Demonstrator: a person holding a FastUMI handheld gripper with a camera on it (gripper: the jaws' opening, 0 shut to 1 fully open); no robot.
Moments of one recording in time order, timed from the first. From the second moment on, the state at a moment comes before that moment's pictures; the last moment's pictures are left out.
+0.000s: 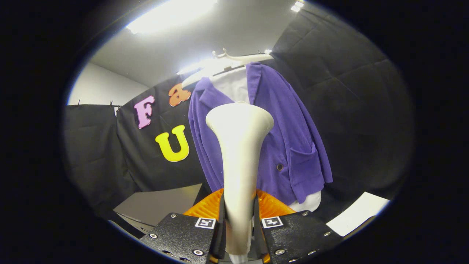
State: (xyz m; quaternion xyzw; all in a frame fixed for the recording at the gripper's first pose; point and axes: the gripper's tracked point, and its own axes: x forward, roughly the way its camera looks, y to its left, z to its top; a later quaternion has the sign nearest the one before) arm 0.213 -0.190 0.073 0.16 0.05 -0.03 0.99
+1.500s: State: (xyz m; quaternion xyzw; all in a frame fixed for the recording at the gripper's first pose) arm 0.323 -0.304 0.037 0.20 0.08 -0.14 0.97
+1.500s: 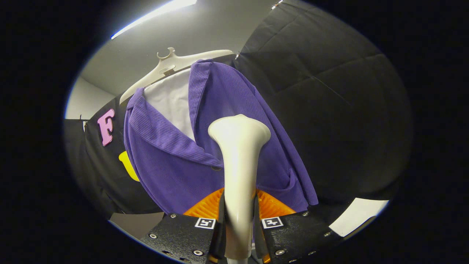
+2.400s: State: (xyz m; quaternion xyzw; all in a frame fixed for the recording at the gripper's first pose) arm 0.260 -0.295 -0.132 0.23 0.21 -0.17 0.93
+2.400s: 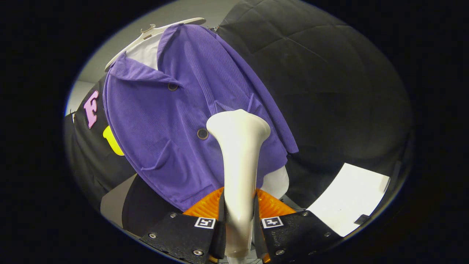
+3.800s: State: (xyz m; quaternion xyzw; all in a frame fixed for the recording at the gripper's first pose) arm 0.072 -0.079 -0.050 0.13 0.15 -0.01 0.98
